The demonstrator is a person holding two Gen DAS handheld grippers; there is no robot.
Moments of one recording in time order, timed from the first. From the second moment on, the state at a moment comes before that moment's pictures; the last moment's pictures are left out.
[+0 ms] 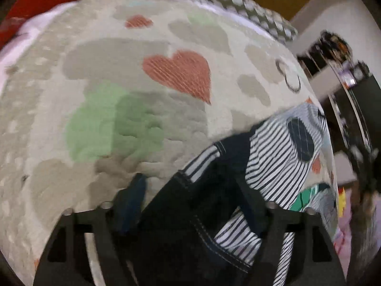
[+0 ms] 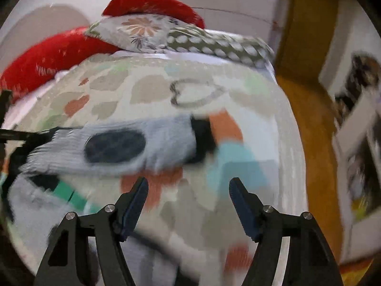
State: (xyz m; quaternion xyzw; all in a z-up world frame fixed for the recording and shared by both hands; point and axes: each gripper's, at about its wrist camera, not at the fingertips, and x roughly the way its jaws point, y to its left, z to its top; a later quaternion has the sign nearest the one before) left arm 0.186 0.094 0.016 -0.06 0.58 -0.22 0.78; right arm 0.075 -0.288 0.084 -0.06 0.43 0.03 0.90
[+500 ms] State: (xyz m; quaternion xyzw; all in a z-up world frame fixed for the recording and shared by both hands) left arm 0.181 0.061 0.024 0.09 0.56 -0.21 0.80; right arm 0.209 -0.210 0.017 -0.14 0.50 0.15 0.84
